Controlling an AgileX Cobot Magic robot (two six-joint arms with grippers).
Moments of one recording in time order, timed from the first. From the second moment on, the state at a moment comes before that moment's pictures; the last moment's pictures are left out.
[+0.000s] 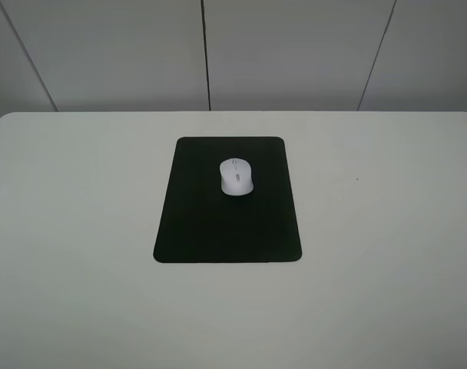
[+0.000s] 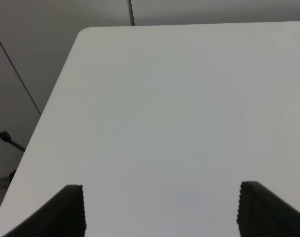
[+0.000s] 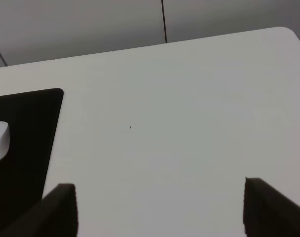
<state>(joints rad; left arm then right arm) -0.01 -0.01 -0.51 0.07 1.08 -0.04 0.06 0.05 -0.54 -0.14 1.04 0.24</state>
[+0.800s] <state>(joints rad) -0.01 -0.01 -0.51 0.07 1.08 -0.04 0.06 0.04 -0.52 -0.03 1.07 0.06</state>
